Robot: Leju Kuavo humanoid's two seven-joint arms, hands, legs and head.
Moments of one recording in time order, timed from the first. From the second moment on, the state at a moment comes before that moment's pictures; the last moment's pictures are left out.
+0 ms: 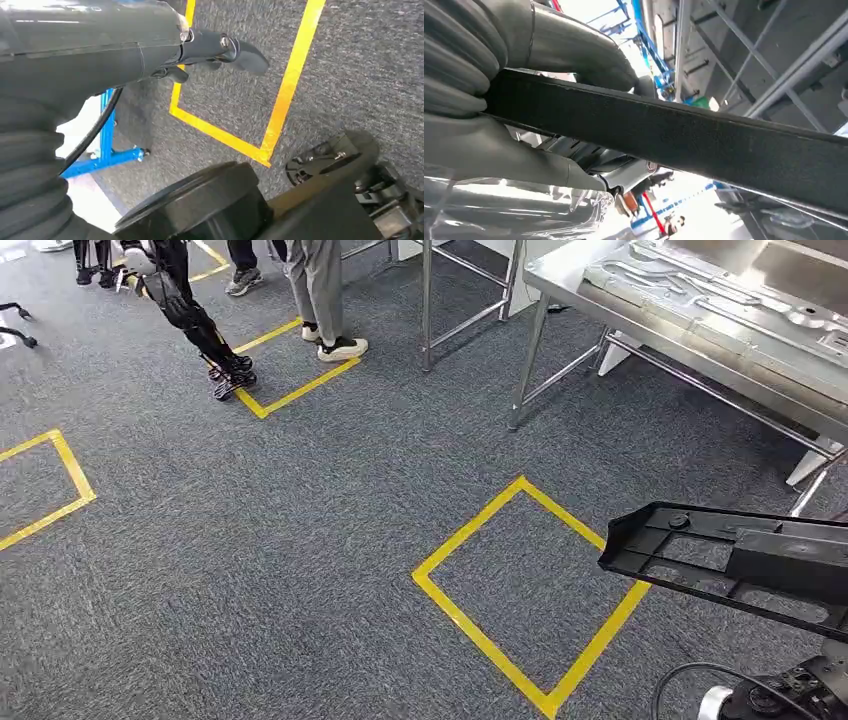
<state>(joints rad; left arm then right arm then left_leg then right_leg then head) -0.11 -0.02 -0.67 -0.16 0.14 0.17 0.19 0.07 0.12 -0.44 -2.00 -0.33 -0.12 -0.69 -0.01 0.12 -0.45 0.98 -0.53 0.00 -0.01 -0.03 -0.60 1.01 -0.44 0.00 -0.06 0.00</state>
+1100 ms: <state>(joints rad) -0.10 -0.03 -0.66 -0.15 0.19 0.17 0.13 -0.08 0.05 -0.36 -1.94 -0.33 -0.16 -0.70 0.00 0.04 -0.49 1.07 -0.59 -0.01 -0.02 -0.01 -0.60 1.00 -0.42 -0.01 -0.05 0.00</state>
